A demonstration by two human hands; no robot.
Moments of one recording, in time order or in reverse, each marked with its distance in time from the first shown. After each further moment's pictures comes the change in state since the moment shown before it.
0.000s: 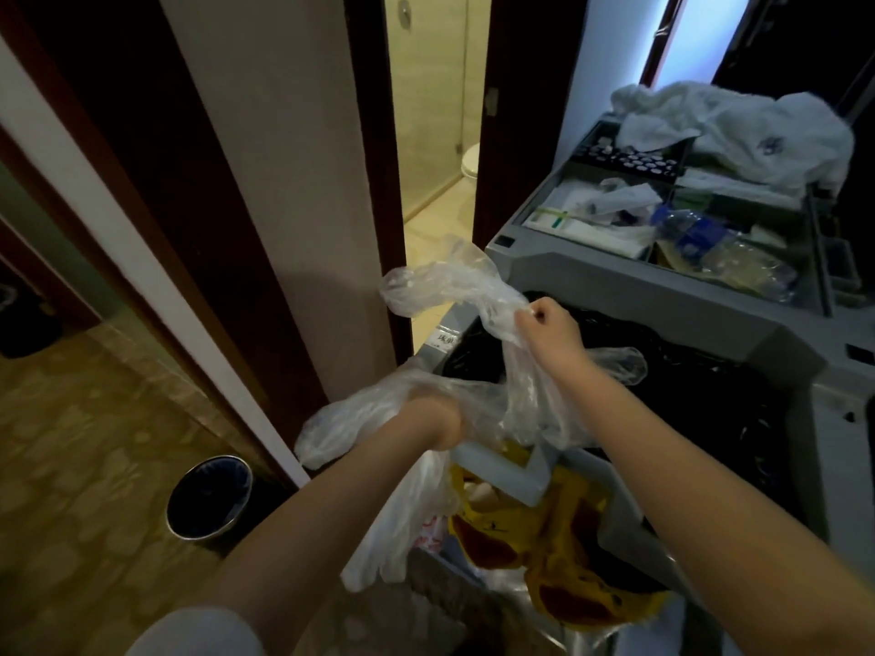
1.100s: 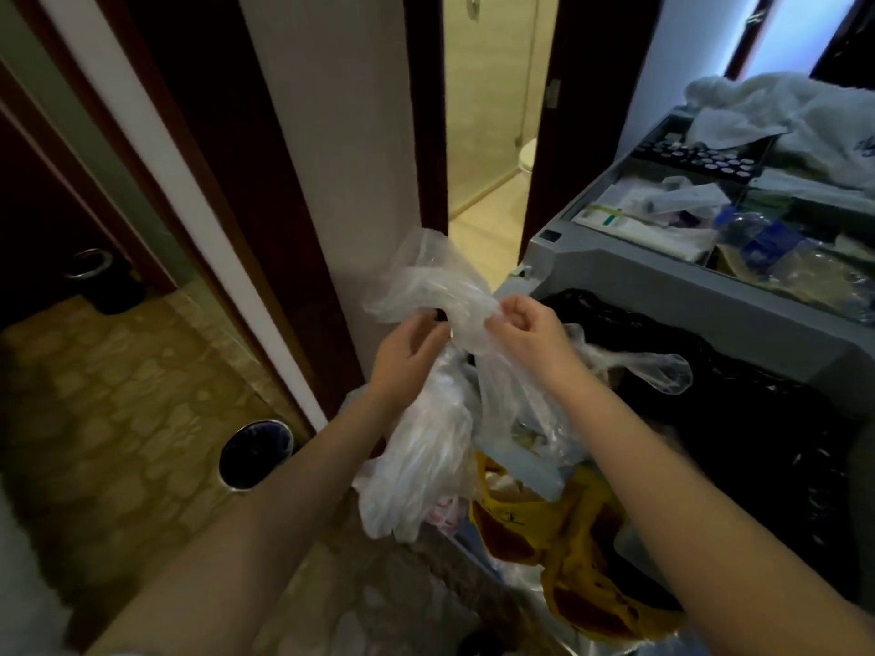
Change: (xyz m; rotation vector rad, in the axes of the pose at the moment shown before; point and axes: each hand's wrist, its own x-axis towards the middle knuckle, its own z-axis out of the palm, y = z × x) left_hand -0.069 -0.041 -0.026 -1.093 0.767 0.073; right_hand -0.039 -0.031 0.027 0.280 -0.294 -0.218
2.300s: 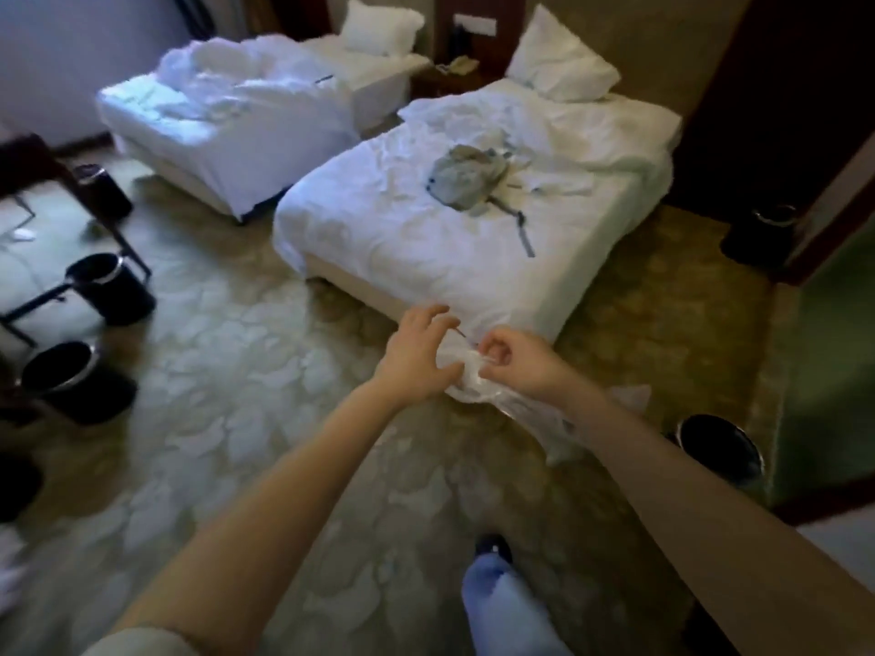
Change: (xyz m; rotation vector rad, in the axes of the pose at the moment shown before) left_hand -0.643 -0.054 -0.341 0.817 0.910 -0.882; right_hand -0.458 -0.152 0.511 -0.404 -1.581 -0.853
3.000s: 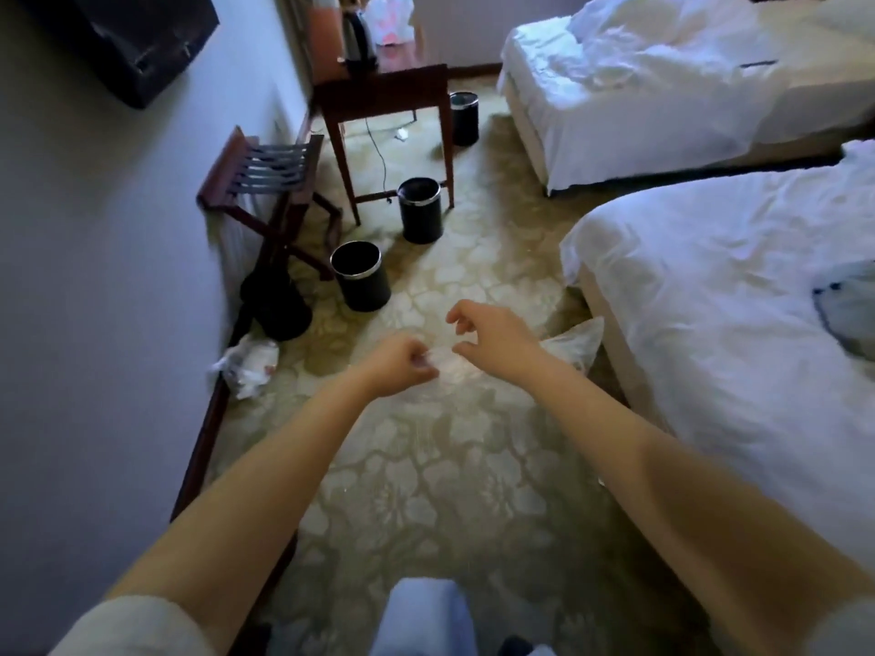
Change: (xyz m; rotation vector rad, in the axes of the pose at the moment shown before) left_hand 0.016 -0.316 -0.150 -0.155 0.053 -1.007; right_hand 0.359 -0.256 0.194 -0.167 -0.537 -0.740
